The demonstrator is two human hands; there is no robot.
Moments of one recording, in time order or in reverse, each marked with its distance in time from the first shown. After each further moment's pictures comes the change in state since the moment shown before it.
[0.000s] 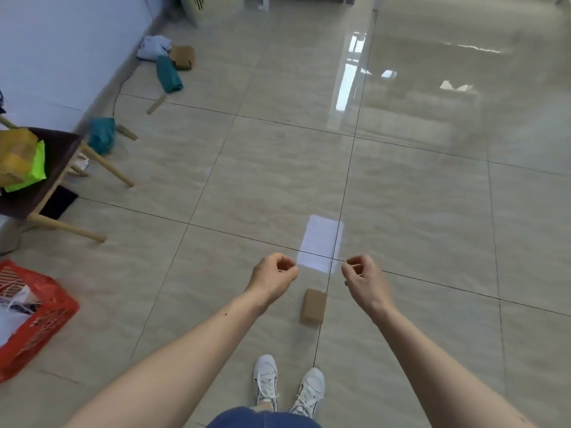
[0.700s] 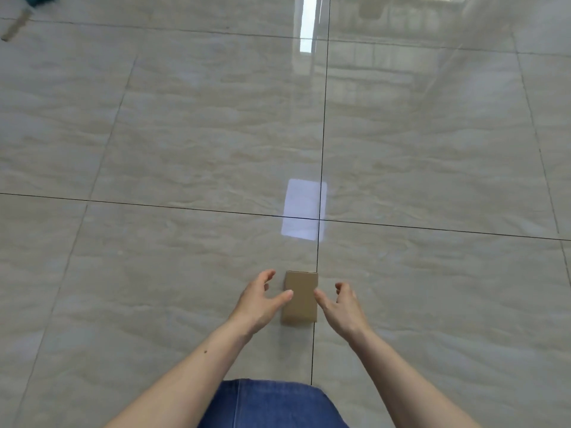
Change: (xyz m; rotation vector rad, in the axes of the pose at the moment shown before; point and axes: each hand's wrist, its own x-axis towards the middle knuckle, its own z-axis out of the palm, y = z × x) left_hand 0.248 -0.285 0.214 0.116 -0.235 -0.093; right_hand 0.216 0.333 0.210 -0.040 -0.153 0.322
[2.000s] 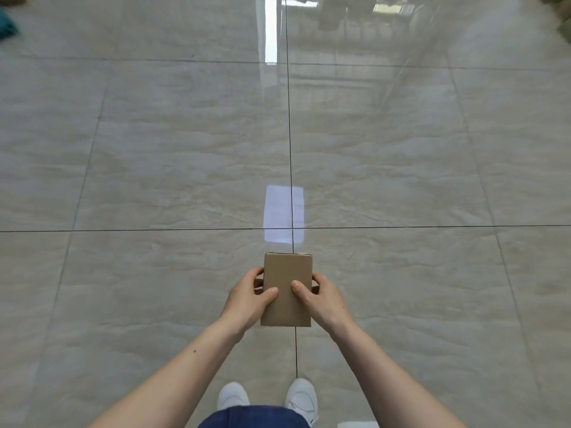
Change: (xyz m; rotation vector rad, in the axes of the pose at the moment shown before) left_hand -0.074 0.090 -0.019 -0.054 -0.037 0.016; right_hand -0.096 -0.063 -0.069 0.143 0.020 -0.067
